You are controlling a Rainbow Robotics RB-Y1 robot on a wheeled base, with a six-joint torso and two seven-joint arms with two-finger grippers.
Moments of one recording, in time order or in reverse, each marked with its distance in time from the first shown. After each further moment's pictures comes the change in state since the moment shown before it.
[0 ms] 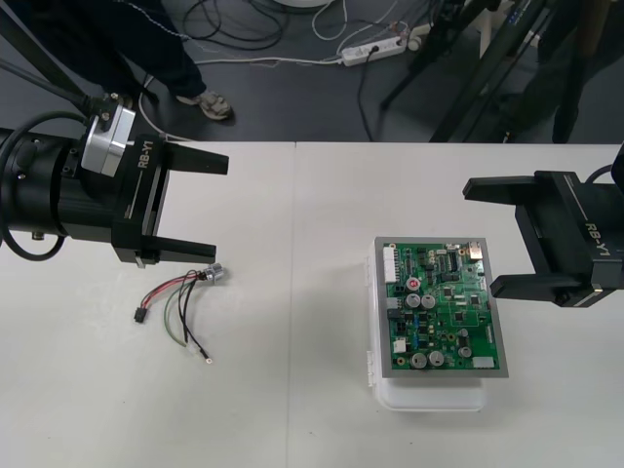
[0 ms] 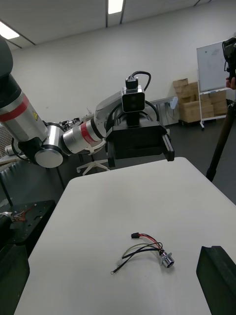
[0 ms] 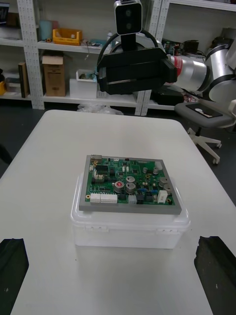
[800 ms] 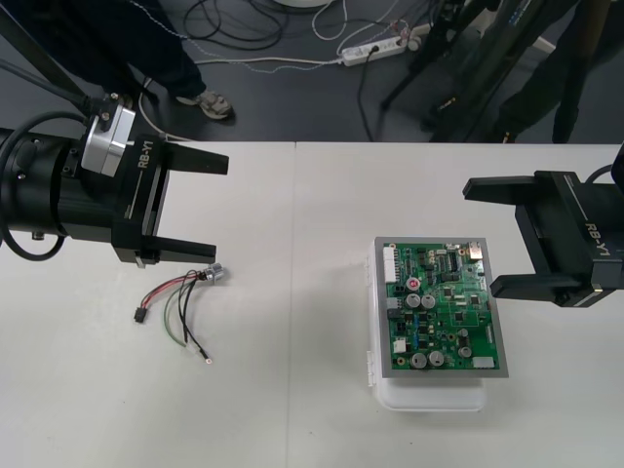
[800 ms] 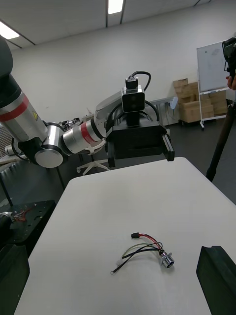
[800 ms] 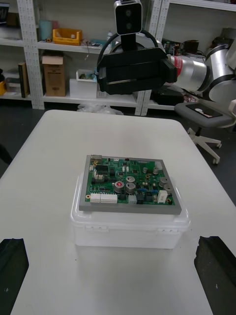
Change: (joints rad) right arm 0.000 0.000 0.000 0.000 0.000 0.000 0.000; left arm 0.000 0.000 0.000 0.000 0.000 0.000 0.000
